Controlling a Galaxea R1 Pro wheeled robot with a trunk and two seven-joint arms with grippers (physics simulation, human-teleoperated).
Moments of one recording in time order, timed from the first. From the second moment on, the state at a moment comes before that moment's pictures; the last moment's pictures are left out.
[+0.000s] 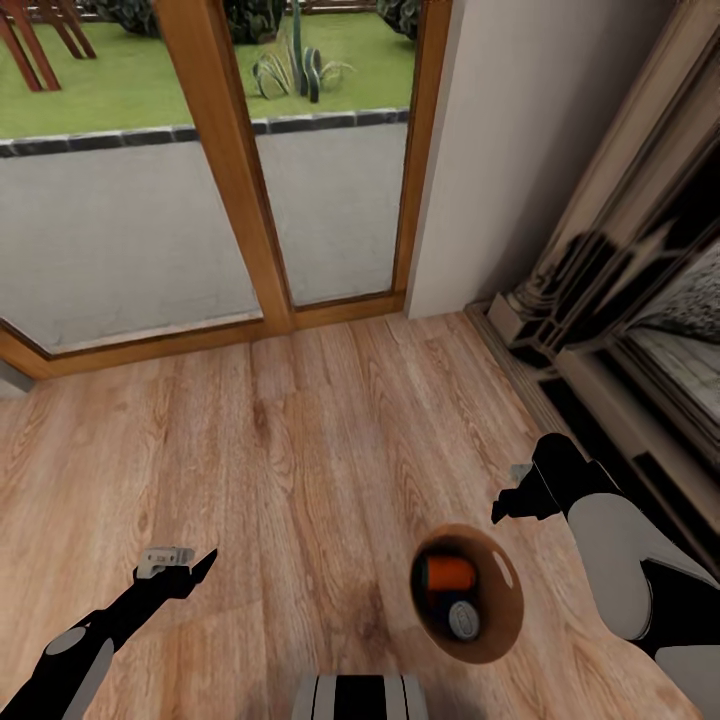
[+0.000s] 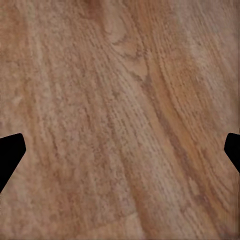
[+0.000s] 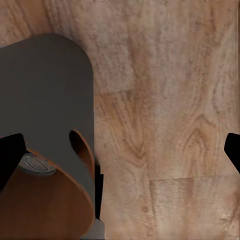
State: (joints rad) left arm -0.28 0.24 0.16 -0.95 0.19 0.02 -0.44; right arm -1.05 -0.12 -0.33 -0.45 0.91 1.05 0.71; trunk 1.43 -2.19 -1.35
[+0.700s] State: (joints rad) left arm -0.28 0.24 0.16 -0.95 0.19 0.02 -0.44; right arm -1.05 -0.12 -0.33 -0.45 0.91 1.05 0.71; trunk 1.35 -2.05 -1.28
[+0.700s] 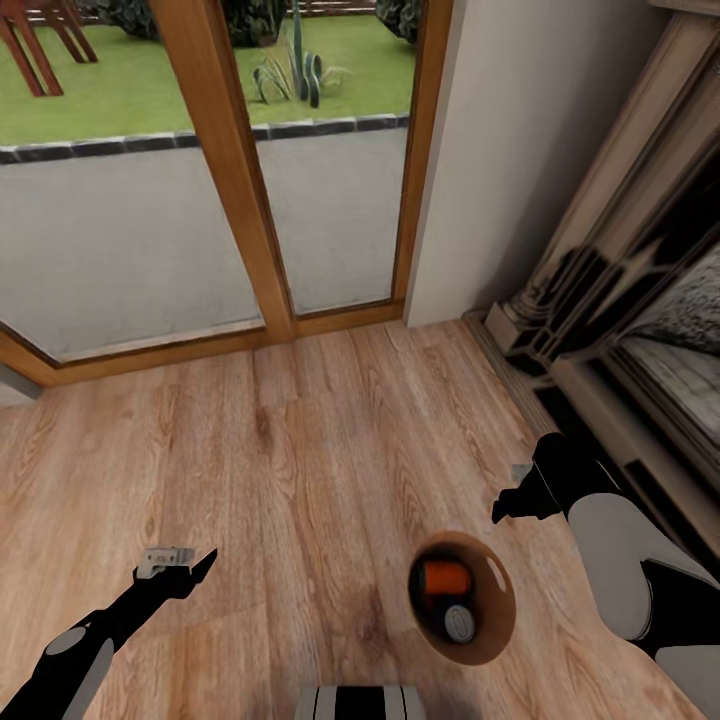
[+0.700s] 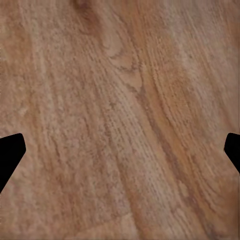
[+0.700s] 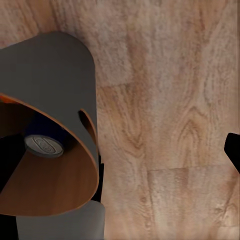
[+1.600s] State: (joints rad) left arm -0.28 0.24 0.16 -0.95 0.19 0.02 -0.44; right arm -1.05 -0.12 -0.33 -0.46 0.90 1.05 0.71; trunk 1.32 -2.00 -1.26
